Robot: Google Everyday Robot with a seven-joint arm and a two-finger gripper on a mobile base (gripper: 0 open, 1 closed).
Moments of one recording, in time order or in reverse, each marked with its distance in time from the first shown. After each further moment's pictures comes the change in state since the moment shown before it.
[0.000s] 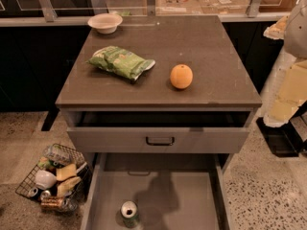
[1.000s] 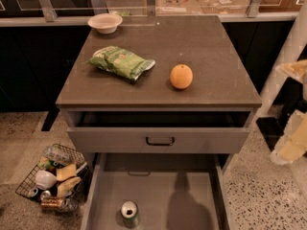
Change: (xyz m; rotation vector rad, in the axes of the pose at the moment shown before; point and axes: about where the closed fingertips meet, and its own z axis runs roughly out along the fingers) arm 0.039 0.037 0.039 0.002 -0.184 0.078
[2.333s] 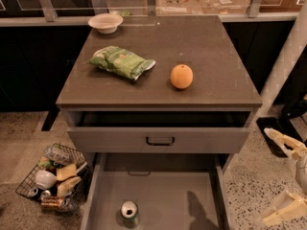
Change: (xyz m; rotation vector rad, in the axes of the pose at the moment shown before) arm 0.057 0.094 0.086 0.003 -0.445 0.062
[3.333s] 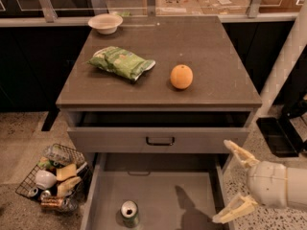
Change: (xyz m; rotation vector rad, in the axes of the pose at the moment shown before) arm 0.021 0.016 0.102 -0.072 -0.192 -0.032
